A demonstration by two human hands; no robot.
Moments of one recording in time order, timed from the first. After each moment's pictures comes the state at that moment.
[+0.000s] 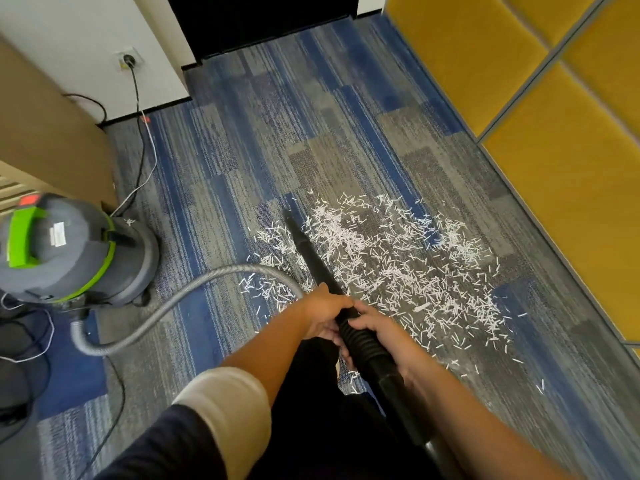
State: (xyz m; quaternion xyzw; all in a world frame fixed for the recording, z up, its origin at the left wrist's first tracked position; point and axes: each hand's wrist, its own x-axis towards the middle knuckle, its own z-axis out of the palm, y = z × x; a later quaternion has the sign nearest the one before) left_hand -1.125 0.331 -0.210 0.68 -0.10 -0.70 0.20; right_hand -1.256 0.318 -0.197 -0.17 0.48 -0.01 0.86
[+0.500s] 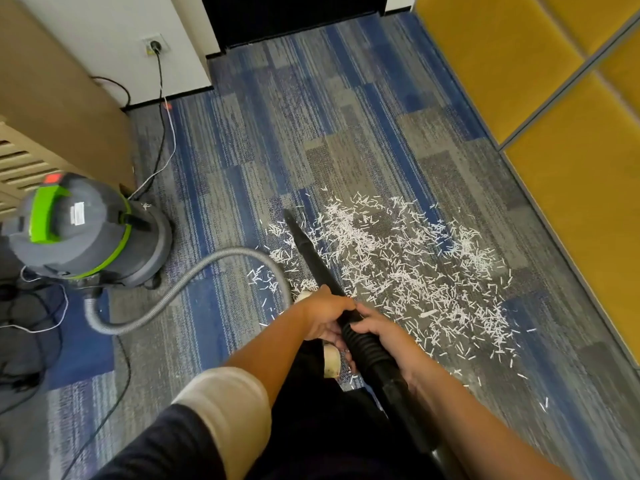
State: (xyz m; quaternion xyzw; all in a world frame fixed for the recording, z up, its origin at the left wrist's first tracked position) left_hand -1.119 0.337 -0.203 0.68 -0.06 -0.70 0.21; right_hand -1.253 0.316 -0.201 -0.20 0.49 0.02 0.85
